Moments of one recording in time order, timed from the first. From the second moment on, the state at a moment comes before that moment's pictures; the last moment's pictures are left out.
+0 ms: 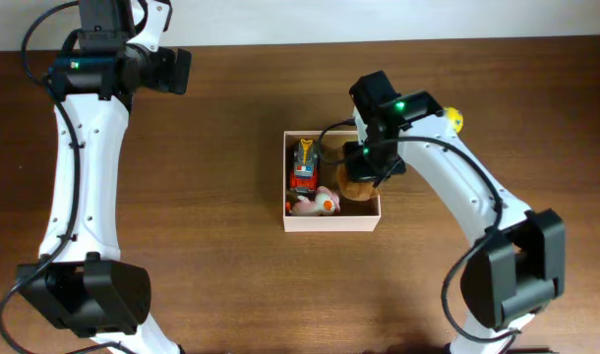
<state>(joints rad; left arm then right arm) 0.01 1.88 2.01 -0.92 -0.02 0.29 0.36 1.89 1.61 -1.15 -0.12 0.26</state>
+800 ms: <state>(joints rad) 0.01 1.88 2.01 -0.92 -0.02 0.29 0.36 1.92 1.51 -1.09 -0.11 0.26</state>
